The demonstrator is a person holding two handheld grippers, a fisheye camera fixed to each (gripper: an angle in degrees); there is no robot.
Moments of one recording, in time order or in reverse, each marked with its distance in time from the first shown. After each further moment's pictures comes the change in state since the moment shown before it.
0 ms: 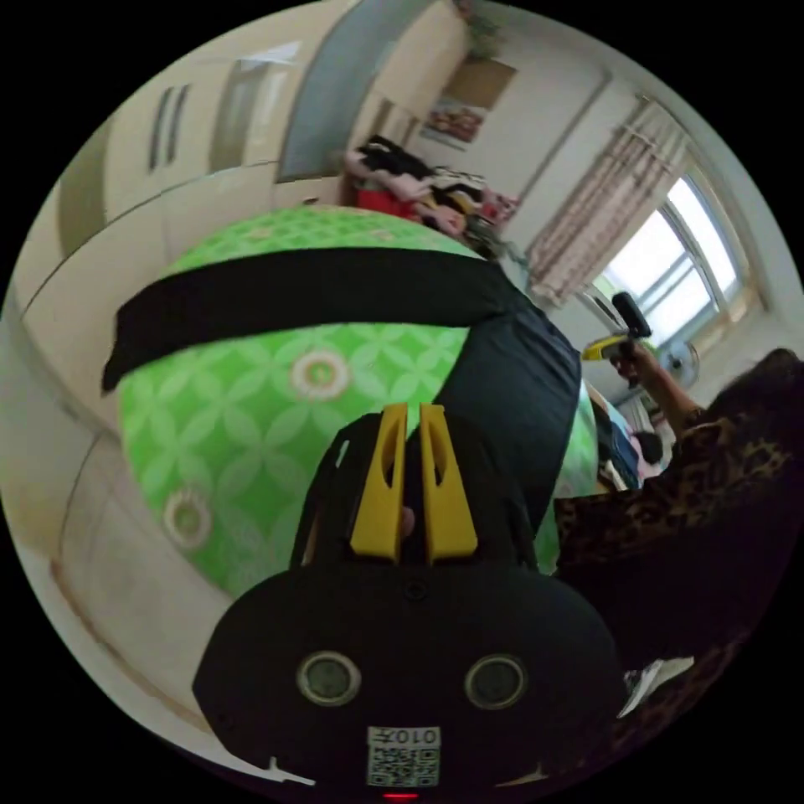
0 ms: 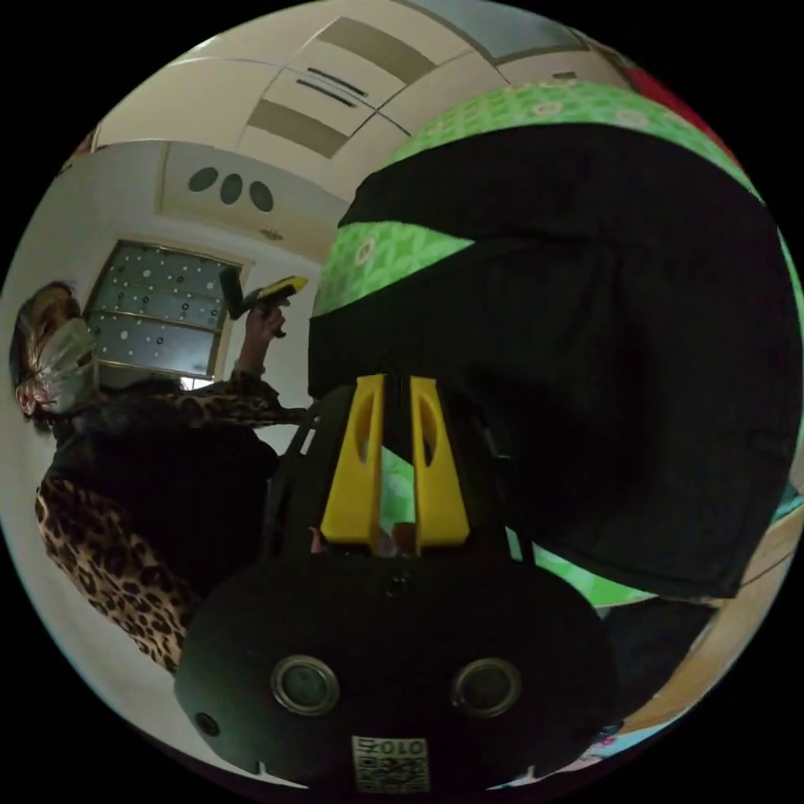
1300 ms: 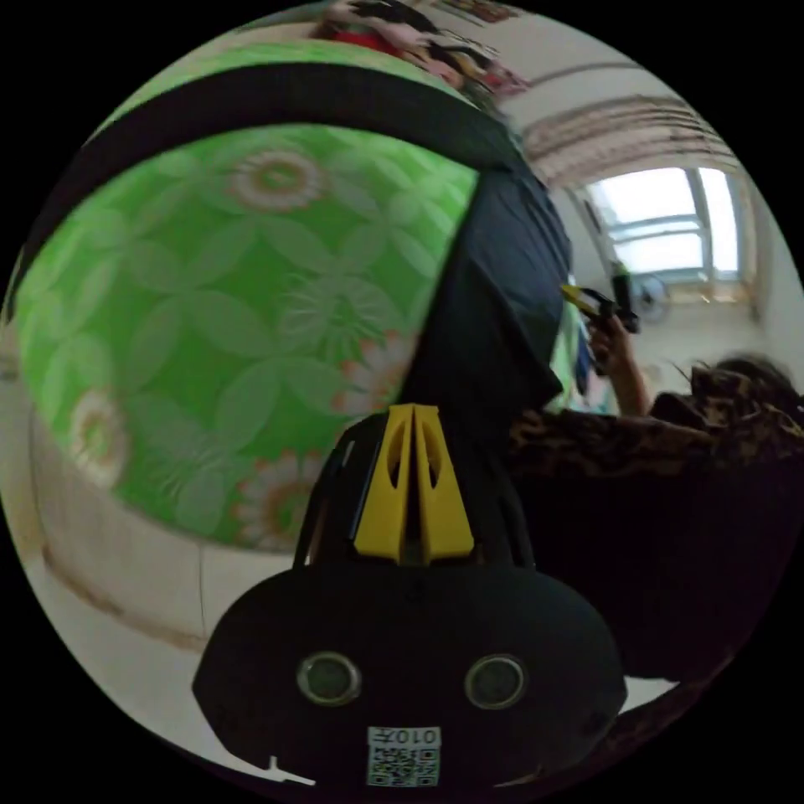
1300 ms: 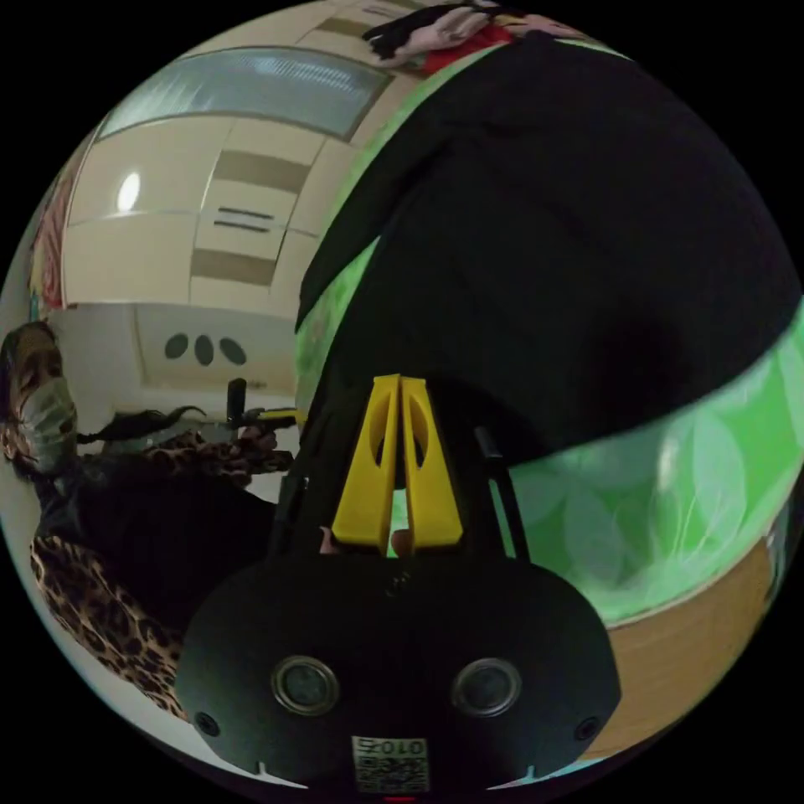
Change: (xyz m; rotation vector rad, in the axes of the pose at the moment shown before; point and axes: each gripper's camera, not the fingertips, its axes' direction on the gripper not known) left arm -0.100 -0.001 0.101 -0.543 0.253 -0.021; right arm -0.061 0.240 0.097 0.422 -0.128 0.419
